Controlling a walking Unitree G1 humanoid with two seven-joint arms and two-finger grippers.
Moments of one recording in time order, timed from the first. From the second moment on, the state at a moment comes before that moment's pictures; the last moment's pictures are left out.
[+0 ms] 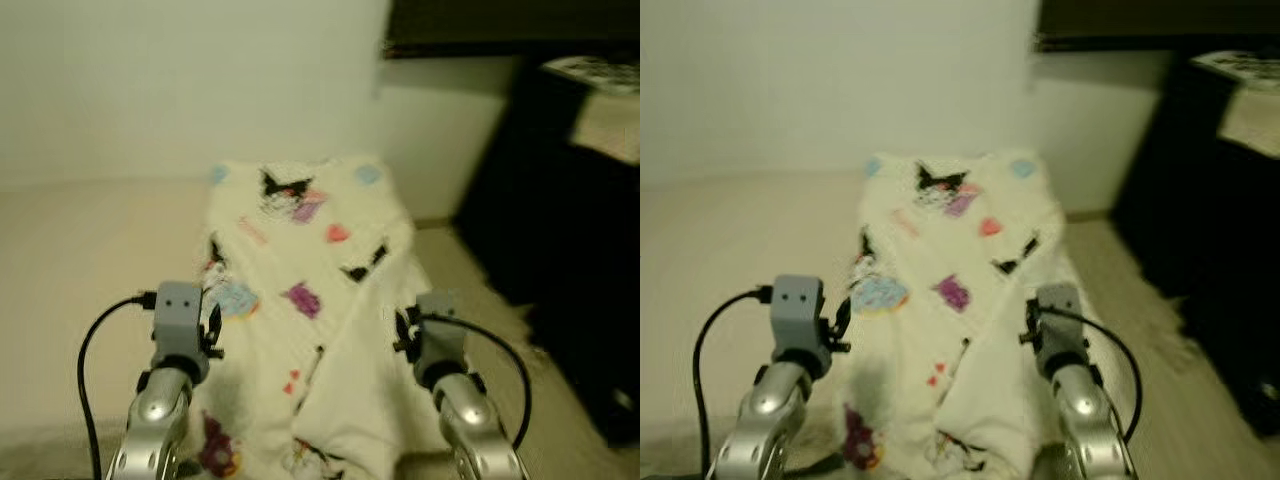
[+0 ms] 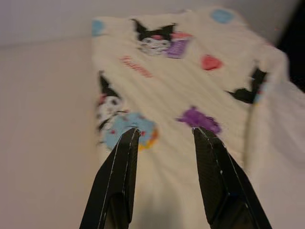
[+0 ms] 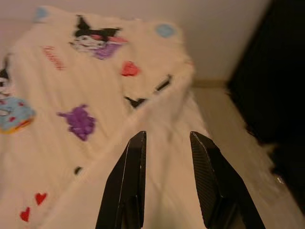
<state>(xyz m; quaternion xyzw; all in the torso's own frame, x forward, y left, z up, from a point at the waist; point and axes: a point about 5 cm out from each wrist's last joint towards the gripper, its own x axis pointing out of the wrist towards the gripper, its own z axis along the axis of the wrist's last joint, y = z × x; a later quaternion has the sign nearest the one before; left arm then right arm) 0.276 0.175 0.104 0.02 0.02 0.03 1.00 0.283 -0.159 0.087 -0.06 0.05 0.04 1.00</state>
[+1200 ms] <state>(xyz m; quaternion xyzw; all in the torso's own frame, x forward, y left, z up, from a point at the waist) 0.273 0.184 0.102 0.03 0.03 0.08 1.00 0.287 -0.151 0.091 -0.06 0.05 0.07 0.99</state>
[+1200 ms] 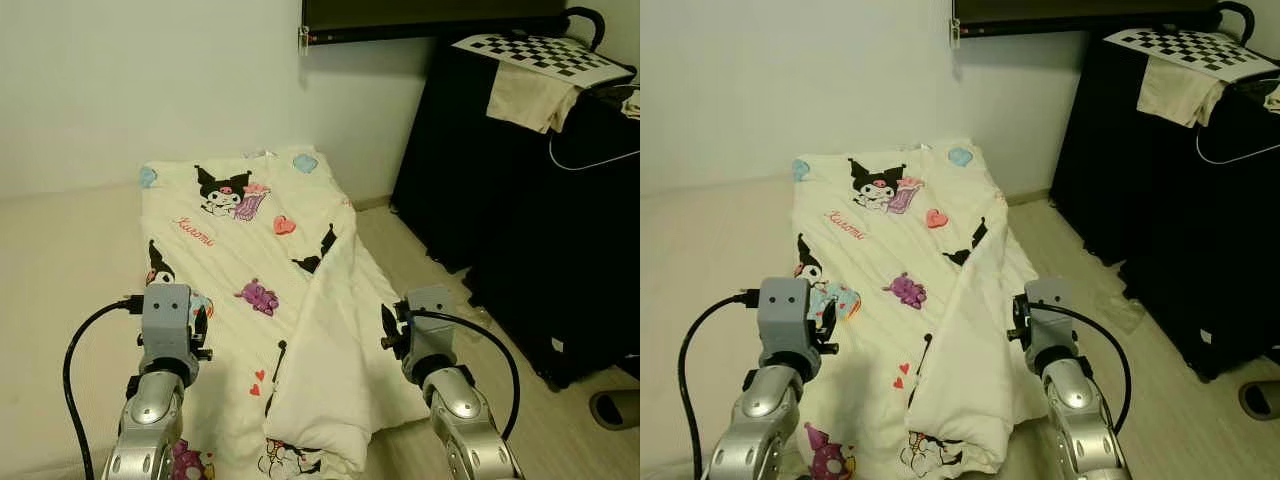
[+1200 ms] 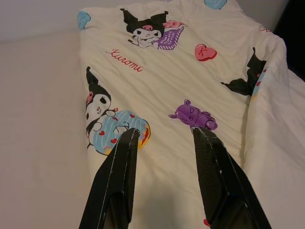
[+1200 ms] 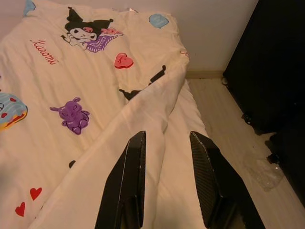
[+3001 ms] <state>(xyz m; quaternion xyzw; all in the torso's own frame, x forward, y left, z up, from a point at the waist) 0.276 0.186 0.103 0.03 0.04 0.09 0.99 0.291 -0.154 0.094 -0.07 0.04 0.07 0.99</state>
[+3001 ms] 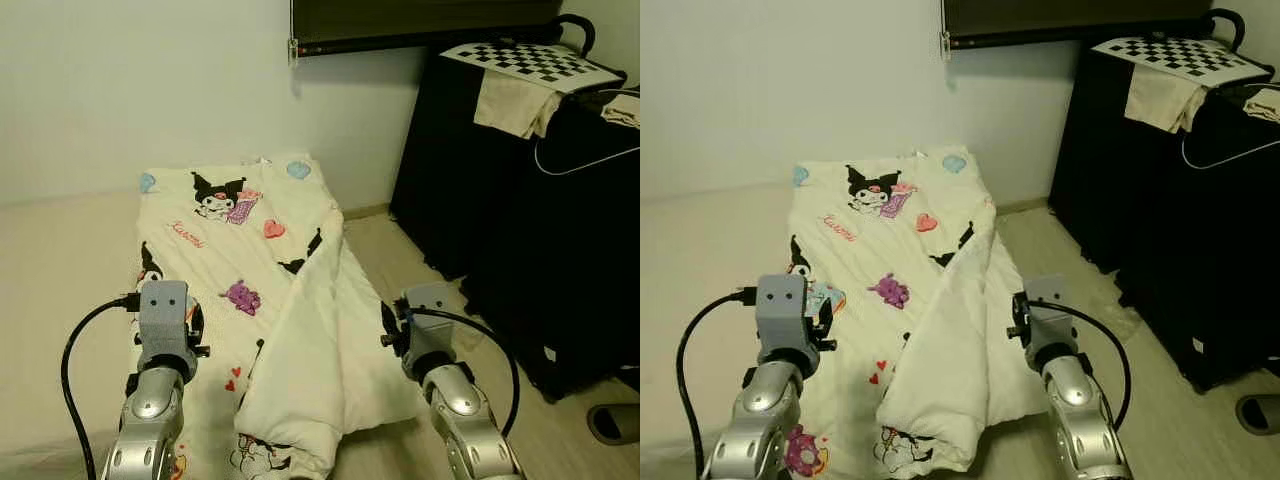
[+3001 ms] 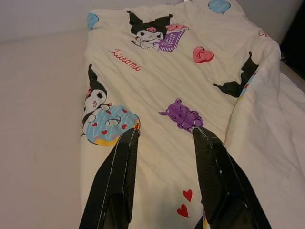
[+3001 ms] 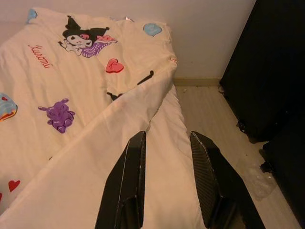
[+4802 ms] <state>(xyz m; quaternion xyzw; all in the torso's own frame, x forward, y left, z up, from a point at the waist) 0.274 0.167 0.101 0.04 0.04 0.02 1.00 0.285 -0.152 0.089 -0.06 0.05 0.07 0.99</state>
